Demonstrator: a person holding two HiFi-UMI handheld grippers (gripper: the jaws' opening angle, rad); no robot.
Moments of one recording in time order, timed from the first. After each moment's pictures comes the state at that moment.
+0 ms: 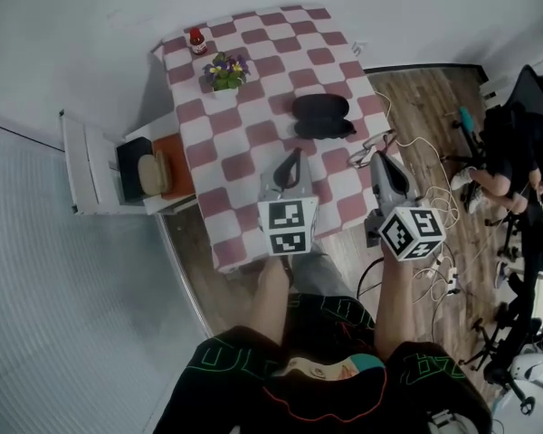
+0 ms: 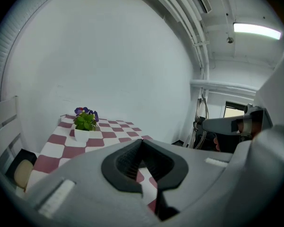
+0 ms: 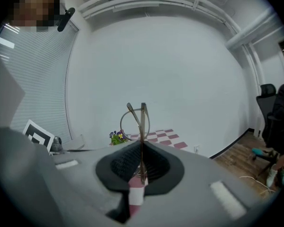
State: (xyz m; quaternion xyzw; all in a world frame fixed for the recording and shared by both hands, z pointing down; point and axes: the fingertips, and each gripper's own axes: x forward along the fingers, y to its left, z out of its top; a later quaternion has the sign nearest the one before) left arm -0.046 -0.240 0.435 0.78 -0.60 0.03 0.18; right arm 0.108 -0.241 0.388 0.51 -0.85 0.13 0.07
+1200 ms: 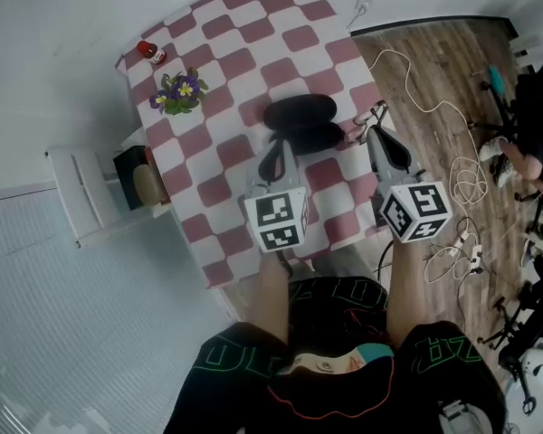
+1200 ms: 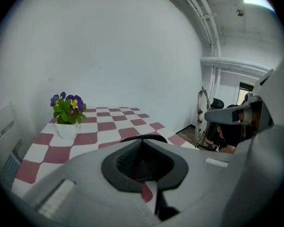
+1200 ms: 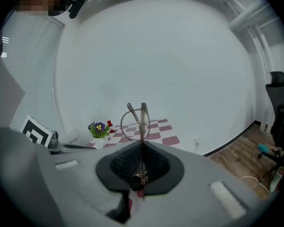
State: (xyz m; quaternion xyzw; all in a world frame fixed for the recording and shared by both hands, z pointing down) left arm -0.010 -0.336 0.504 0.73 -0.63 0.14 0.21; right arm 0.159 -0.361 0.459 0.48 -0.85 0.18 0.11
